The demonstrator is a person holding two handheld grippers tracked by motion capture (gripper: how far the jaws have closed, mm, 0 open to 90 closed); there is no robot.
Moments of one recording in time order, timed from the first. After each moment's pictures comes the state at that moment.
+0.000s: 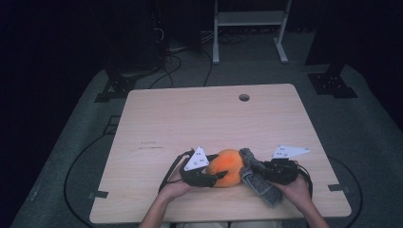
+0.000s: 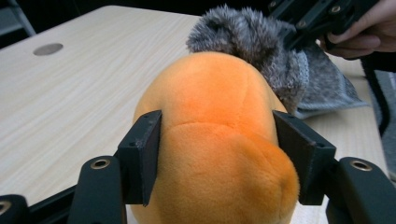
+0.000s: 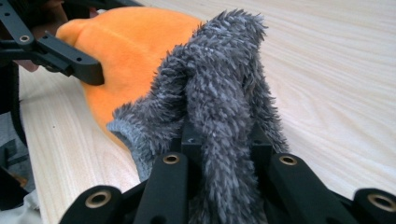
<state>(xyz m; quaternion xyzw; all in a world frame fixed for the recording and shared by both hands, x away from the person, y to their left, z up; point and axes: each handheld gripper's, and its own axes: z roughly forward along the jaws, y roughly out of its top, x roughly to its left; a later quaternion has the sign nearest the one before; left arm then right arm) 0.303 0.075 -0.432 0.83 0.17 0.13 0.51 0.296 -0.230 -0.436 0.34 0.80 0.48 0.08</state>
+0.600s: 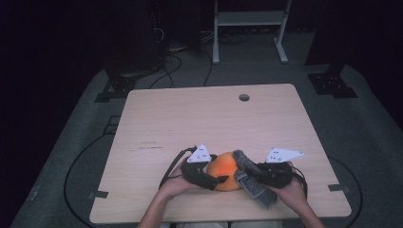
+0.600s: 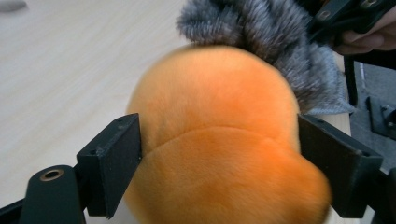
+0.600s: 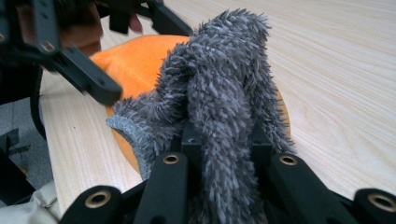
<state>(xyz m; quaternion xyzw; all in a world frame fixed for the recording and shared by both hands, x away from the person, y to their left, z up) 0.309 0.067 -0.427 0.85 0.20 0.06 0.48 0.285 -0.209 -0.428 0.30 0.82 0.49 0.09</state>
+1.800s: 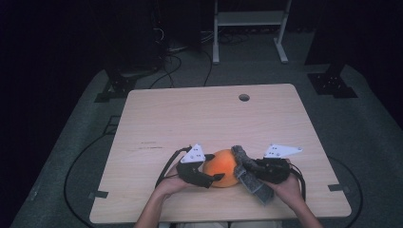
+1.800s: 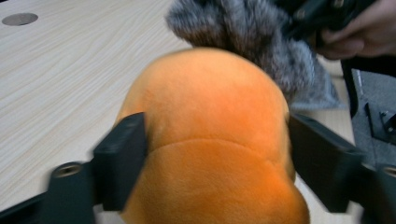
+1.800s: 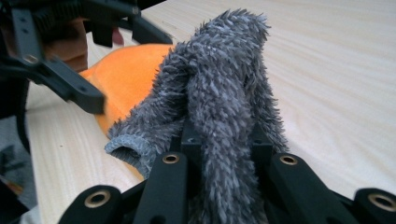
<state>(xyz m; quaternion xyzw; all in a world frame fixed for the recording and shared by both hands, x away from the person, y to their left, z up) 0.313 0.083 -0.423 0.84 0.19 0.06 0.50 0.297 -0.207 -0.432 0.32 0.80 0.50 0.09</state>
